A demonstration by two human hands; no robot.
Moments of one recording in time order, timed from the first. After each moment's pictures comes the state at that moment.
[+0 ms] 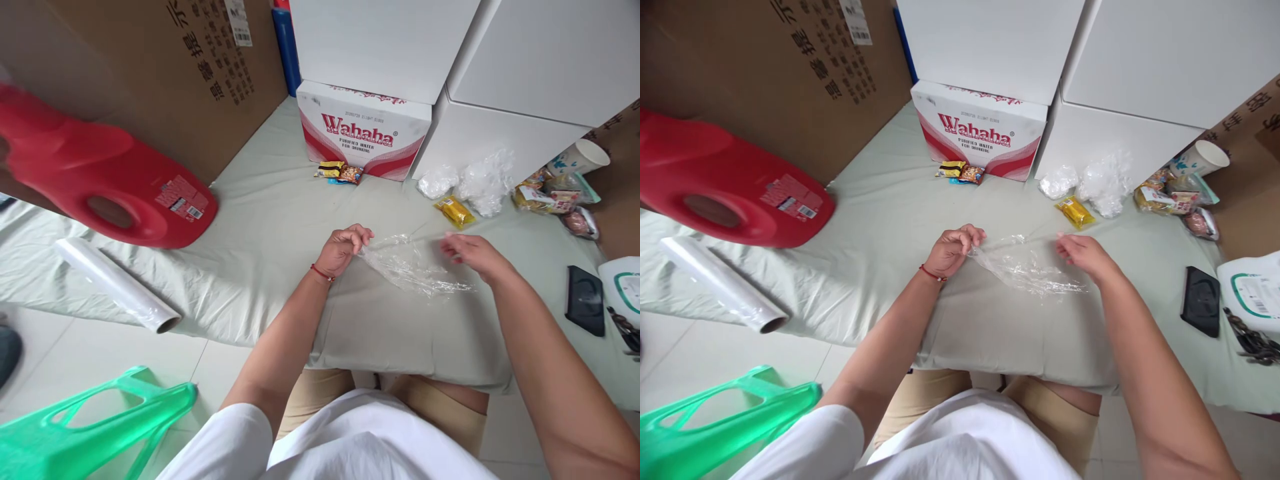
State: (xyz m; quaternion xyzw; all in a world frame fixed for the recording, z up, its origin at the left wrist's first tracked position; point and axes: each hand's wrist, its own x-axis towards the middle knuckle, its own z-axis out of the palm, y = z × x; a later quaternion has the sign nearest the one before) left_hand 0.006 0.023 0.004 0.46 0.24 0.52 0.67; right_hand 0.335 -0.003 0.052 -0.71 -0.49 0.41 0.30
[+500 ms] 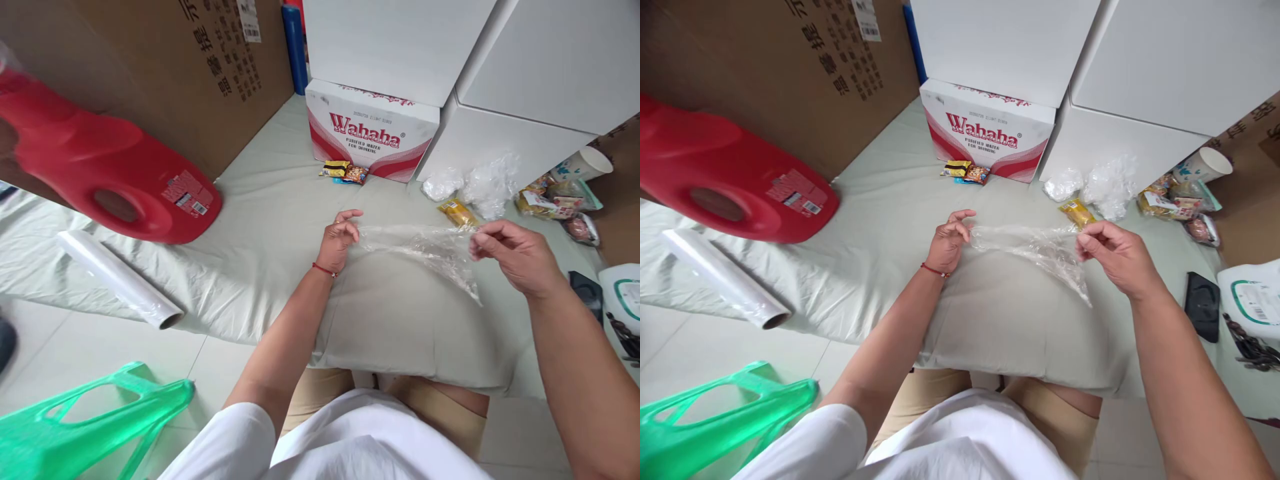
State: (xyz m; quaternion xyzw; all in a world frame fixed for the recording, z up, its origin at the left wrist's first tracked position) left_hand 0.000 0.033 -0.004 0.45 0.34 0.61 0.55; right_hand 0.326 -0.032 0.115 -0.57 -0.62 0.35 0.41
